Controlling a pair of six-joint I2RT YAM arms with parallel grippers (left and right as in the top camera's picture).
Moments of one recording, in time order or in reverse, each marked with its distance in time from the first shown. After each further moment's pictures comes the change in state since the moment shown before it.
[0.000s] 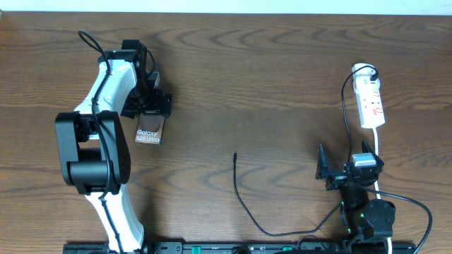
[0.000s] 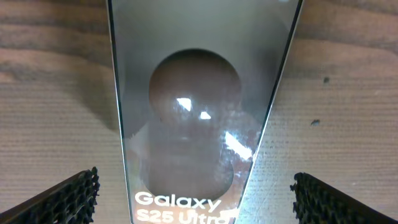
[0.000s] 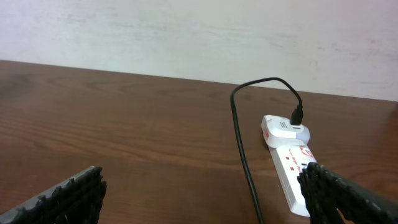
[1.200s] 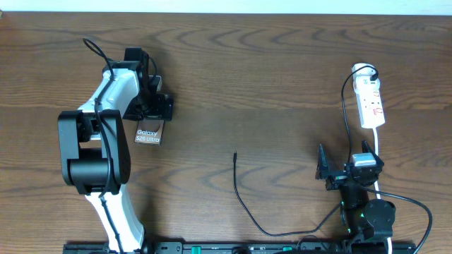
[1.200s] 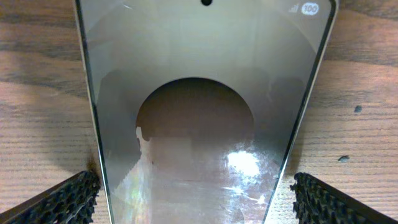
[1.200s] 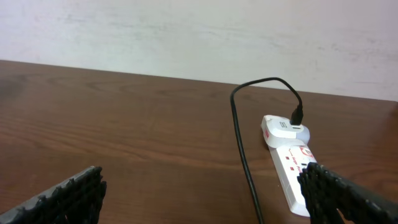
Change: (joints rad) left arm 0.000 -0.001 -0.119 0.178 -0.001 0.025; right arm 0.000 0.000 0.000 0.000 0.000 0.000
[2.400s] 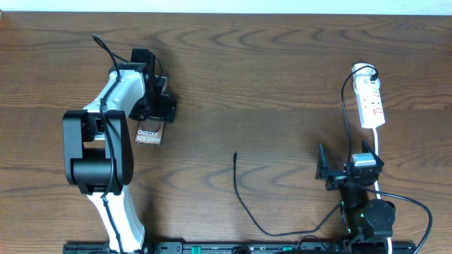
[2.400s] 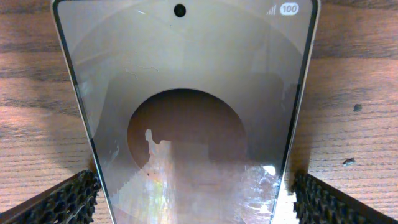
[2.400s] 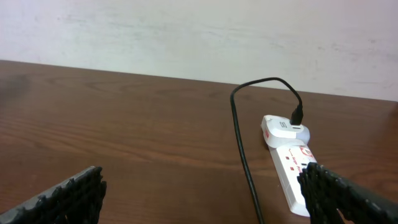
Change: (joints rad) left arm -0.034 -0.002 -0.014 0.030 -0.061 0.061; right arm 0.000 0.000 0.000 0.000 0.000 0.000
